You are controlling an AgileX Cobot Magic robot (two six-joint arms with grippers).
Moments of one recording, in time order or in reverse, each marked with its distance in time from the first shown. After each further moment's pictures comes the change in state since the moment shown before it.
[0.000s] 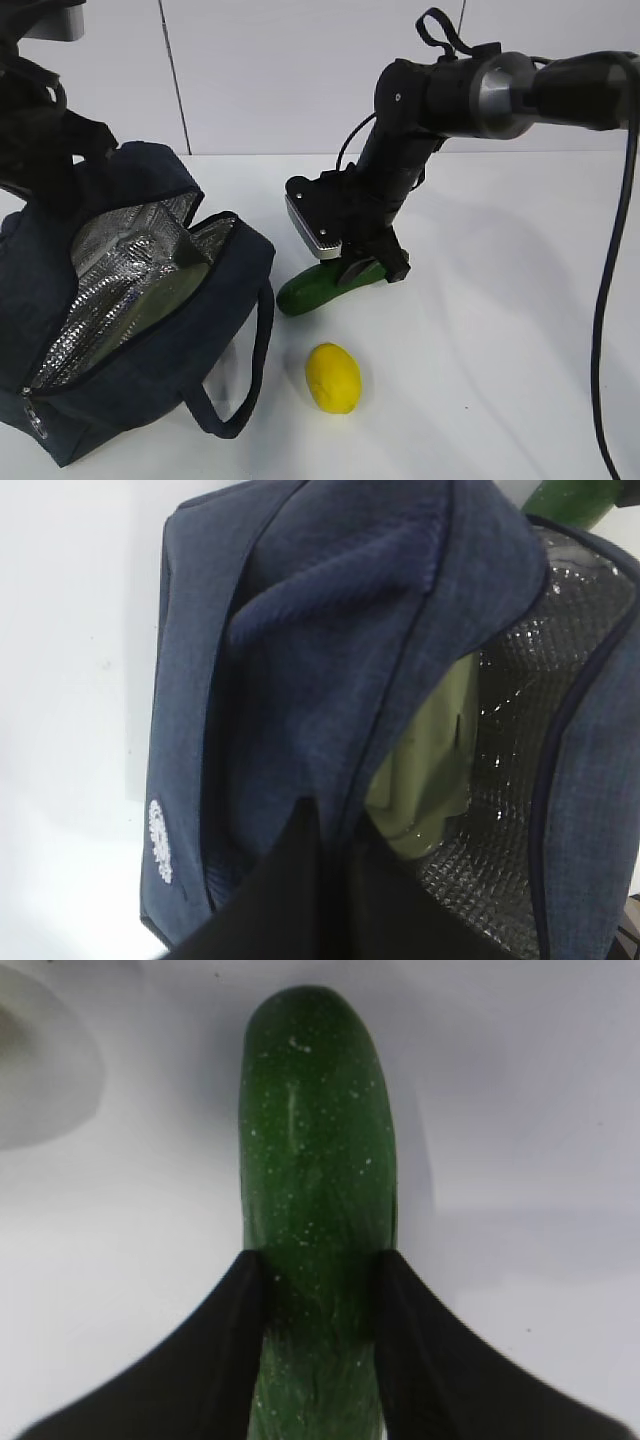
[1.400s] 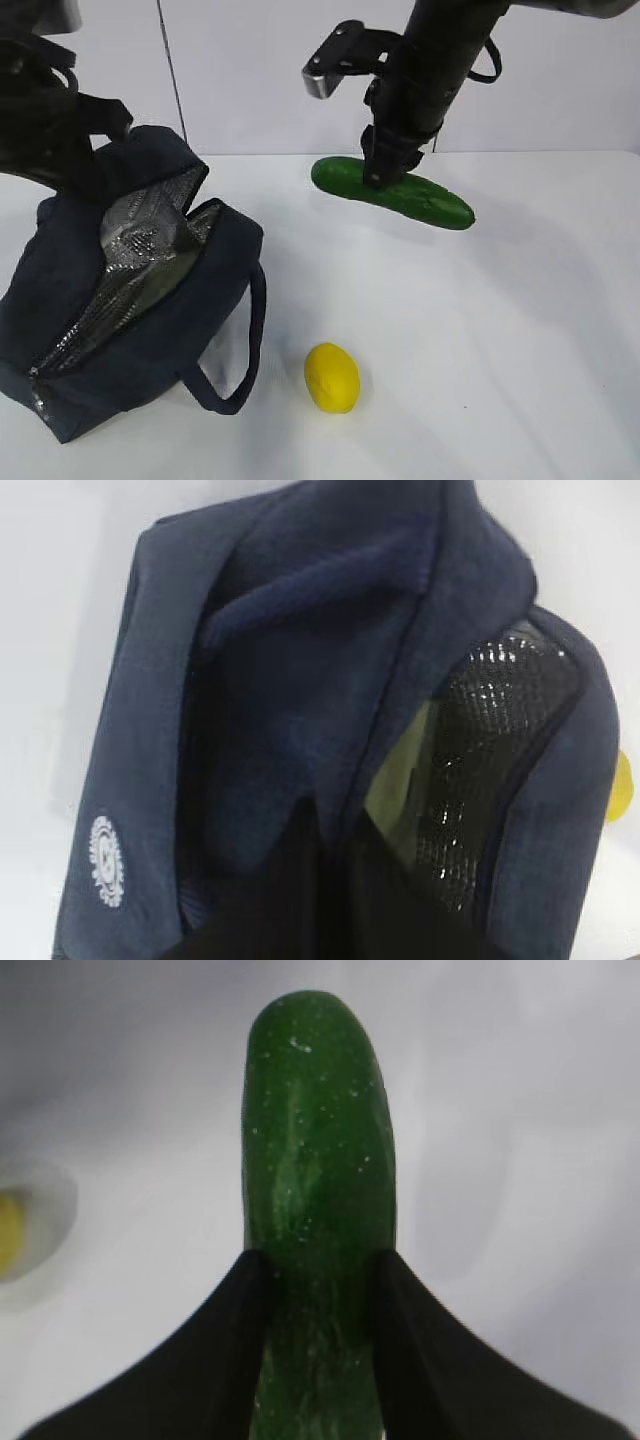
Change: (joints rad) left arm 0.073 0.040 0.000 -0.115 -0.117 0.001; right arm 0.000 -0.232 -0.059 -0.237 0.146 1.033
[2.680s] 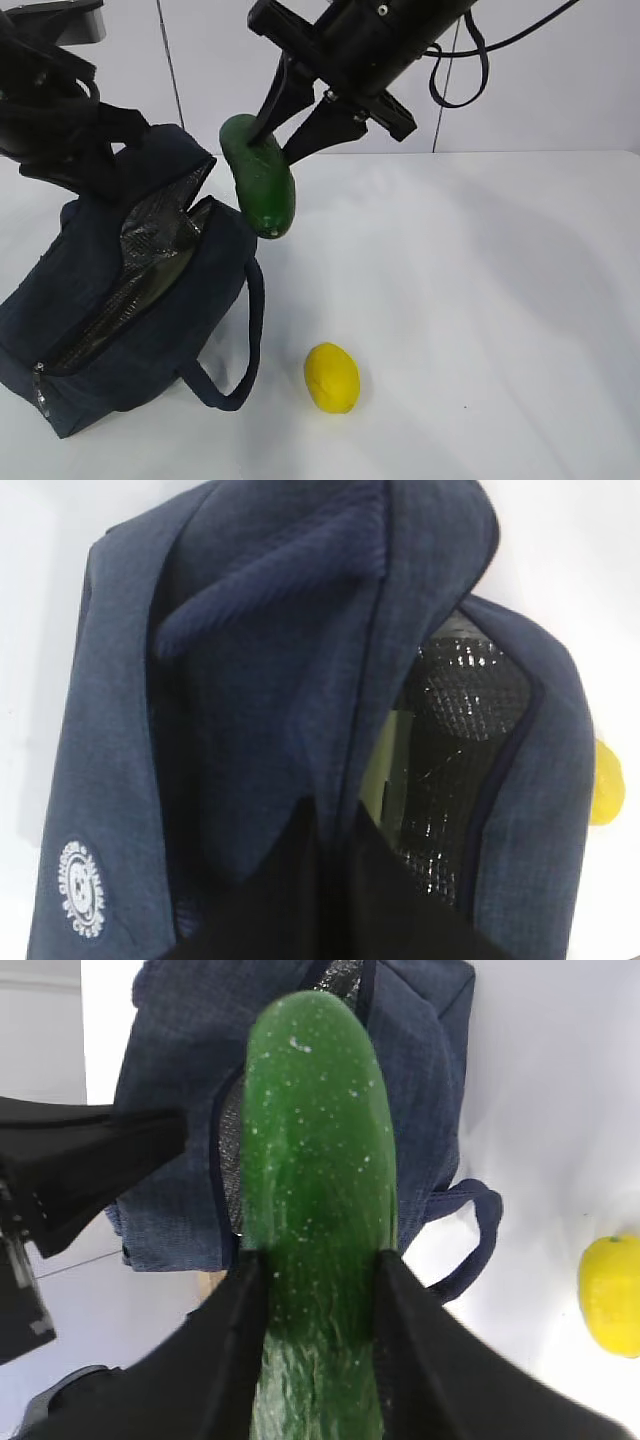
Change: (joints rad) left arm 0.000 0.043 -0.001 -0.042 -0.045 0.076; right arm 0.000 -0.089 0.000 0.644 0.112 0.895
